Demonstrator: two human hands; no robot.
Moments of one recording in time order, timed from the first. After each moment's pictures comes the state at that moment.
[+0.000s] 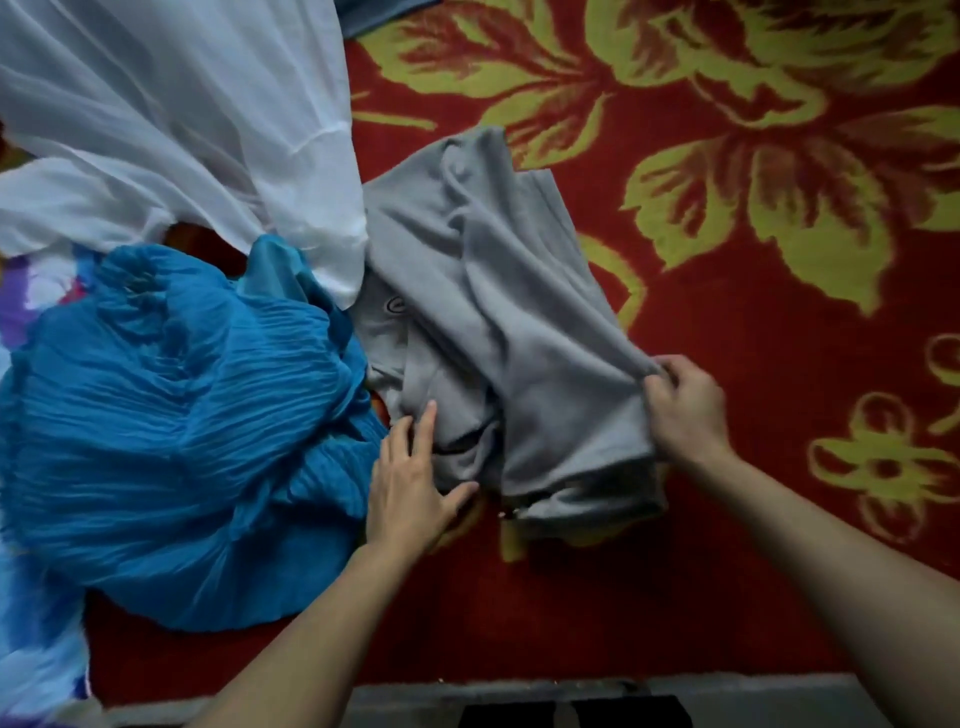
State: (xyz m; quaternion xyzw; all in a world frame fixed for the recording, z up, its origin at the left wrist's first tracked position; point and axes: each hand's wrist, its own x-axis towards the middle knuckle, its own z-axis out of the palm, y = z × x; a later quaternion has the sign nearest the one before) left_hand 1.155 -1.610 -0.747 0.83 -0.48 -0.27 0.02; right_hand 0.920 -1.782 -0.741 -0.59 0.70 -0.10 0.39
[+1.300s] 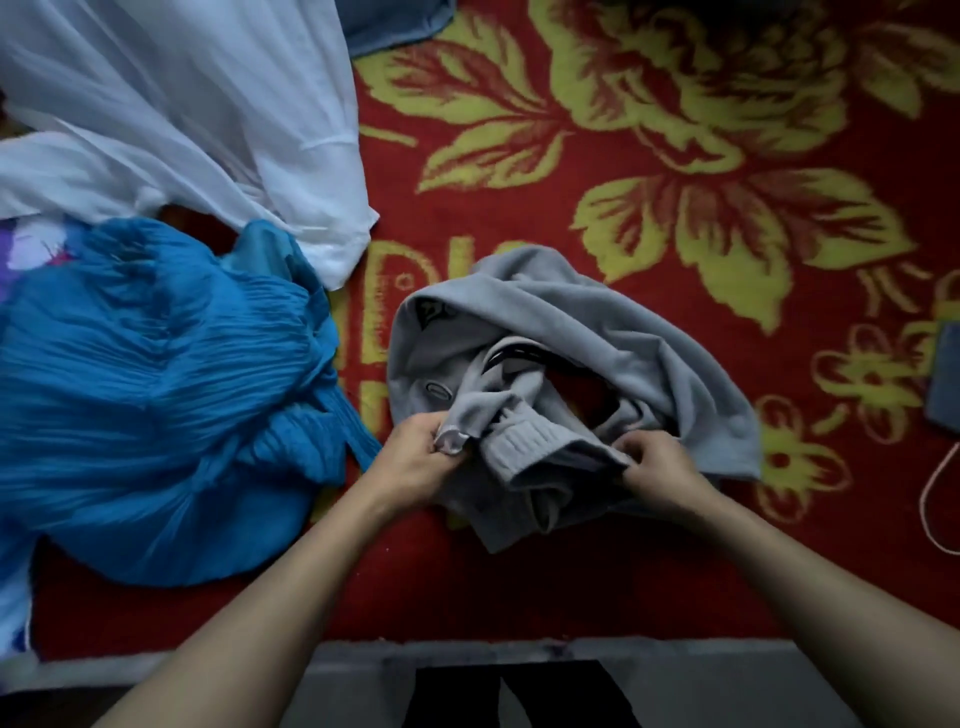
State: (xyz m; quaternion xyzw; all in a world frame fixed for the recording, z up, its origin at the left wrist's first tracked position) left_hand 1.111 -1.635 -0.688 0.70 -0.42 -0.52 0.27; right_hand 0.849 -1.740 -0.695 -0.65 0.59 0.13 0.46
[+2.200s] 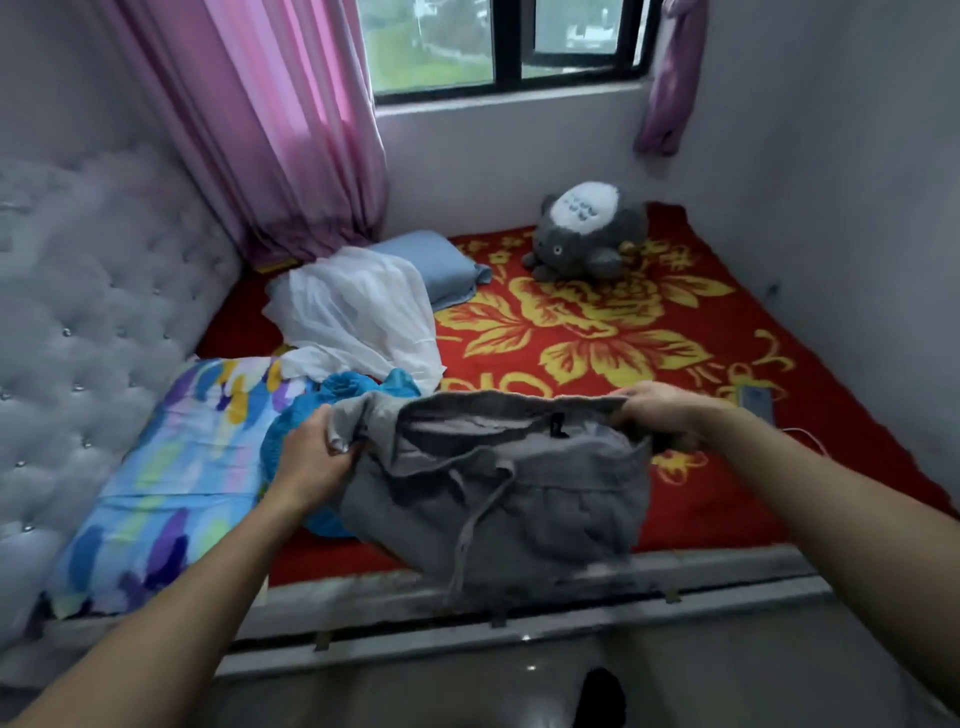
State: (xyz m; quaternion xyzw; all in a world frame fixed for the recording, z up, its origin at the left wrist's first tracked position) left_hand 1.104 -1.309 -0.313 0.81 -0.47 -0.13 0.32; right_hand 0.766 -1.488 -0.287 -0.65 0.53 -0.01 0.54
